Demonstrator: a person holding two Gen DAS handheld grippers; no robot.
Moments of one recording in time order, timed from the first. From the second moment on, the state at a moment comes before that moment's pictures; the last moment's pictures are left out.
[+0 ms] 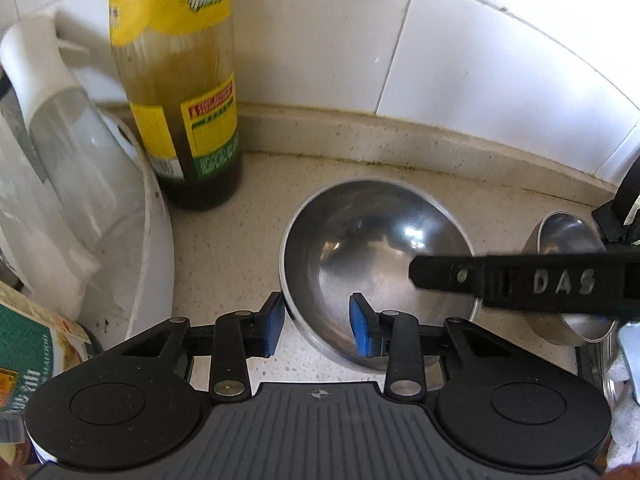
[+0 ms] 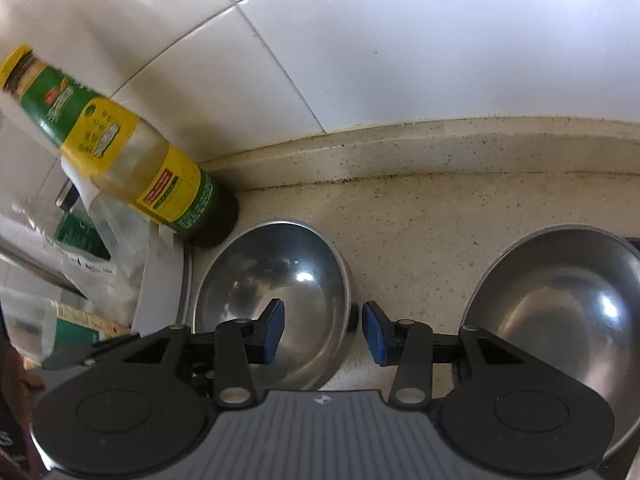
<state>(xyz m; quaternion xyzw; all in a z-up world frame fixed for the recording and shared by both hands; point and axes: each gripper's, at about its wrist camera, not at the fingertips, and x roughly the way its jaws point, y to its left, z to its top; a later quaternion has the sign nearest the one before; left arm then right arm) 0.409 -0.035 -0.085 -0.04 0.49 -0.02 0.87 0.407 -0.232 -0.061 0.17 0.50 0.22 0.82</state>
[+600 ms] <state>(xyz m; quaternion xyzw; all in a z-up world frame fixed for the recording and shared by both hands) 0.412 -0.029 -0.090 -0.04 0.49 -0.03 0.87 0.408 -0.223 -0.077 0.14 0.51 0.23 0.82</state>
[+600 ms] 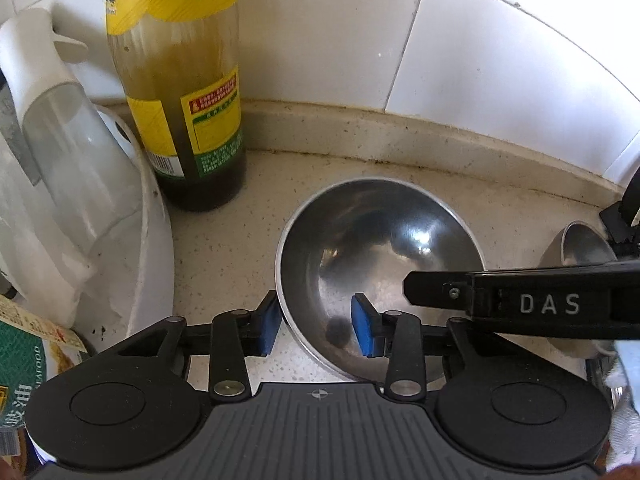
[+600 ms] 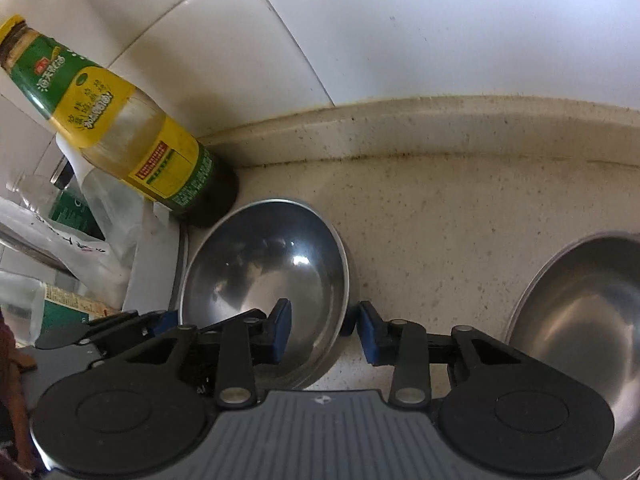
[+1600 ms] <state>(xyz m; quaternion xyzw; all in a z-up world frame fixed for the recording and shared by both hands) 0.376 -0.033 -0.046 -0.04 0.44 -0.05 0.90 0.364 -0.244 -0.026 0.13 0.45 0.26 0.85</state>
